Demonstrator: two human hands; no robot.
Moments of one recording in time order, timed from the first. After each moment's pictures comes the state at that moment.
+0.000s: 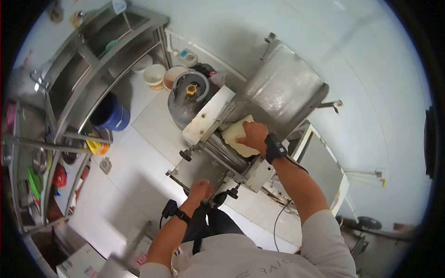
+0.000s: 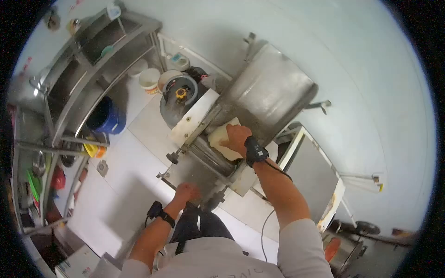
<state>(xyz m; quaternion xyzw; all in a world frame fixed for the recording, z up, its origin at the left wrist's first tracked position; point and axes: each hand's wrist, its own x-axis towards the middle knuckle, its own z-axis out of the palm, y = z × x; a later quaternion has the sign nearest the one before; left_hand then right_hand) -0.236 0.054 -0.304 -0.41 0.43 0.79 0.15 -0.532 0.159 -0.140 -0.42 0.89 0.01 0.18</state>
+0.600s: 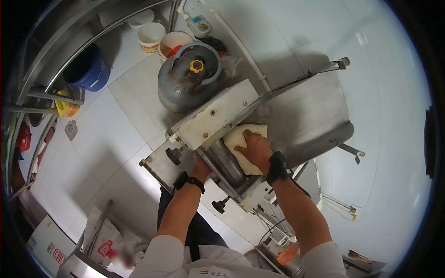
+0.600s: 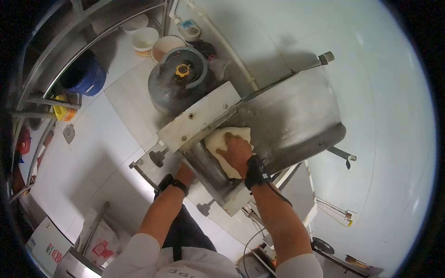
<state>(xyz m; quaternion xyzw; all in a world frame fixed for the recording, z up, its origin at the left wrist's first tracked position) -0.383 0.074 -0.395 -0.26 0.10 0.96 -0.10 -0.540 0.125 -0.198 -0.37 0.90 0.02 0.24</state>
